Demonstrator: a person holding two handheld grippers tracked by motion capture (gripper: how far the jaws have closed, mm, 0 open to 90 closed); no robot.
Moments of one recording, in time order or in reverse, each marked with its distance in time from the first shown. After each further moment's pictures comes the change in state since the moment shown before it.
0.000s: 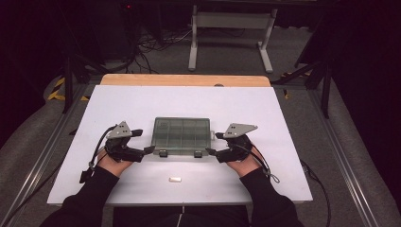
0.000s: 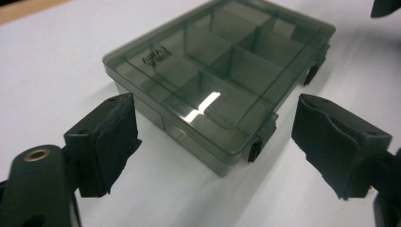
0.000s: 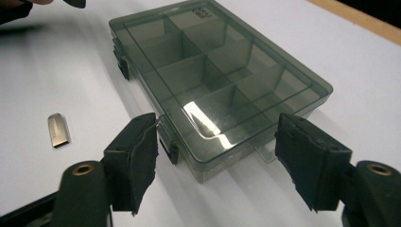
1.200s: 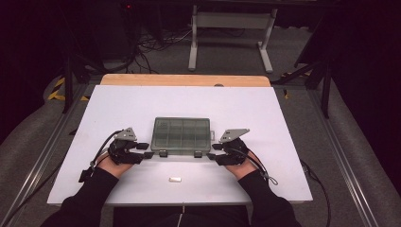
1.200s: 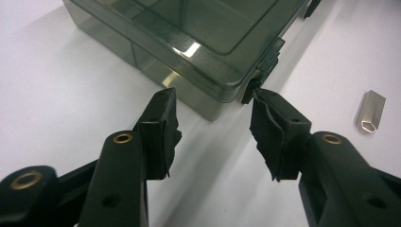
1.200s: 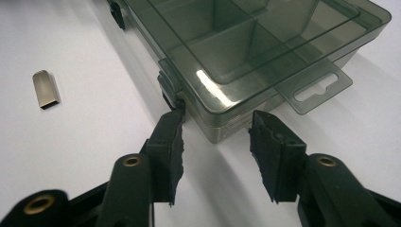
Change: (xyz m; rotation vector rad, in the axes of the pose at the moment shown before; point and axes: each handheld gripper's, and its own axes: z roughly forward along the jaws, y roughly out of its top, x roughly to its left) left arm 0.007 -0.017 0.016 0.177 -0.098 -0.030; right arm 0.002 -0.019 0.020 0.133 0.035 0.041
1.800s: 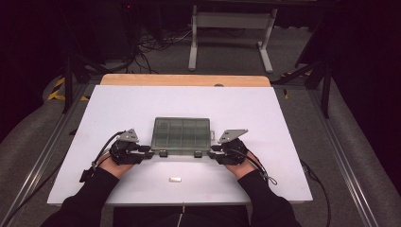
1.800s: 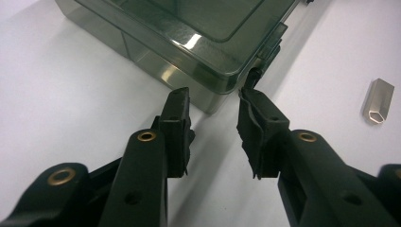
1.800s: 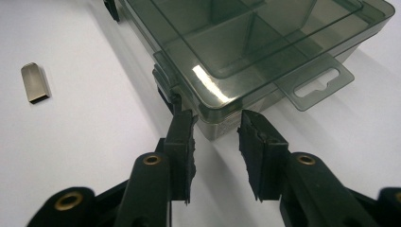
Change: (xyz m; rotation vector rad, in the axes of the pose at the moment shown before) left arm -0.002 0.000 0.006 0.030 0.002 0.025; right arm 0.000 -0.001 0.004 0.020 -0.016 -0.011
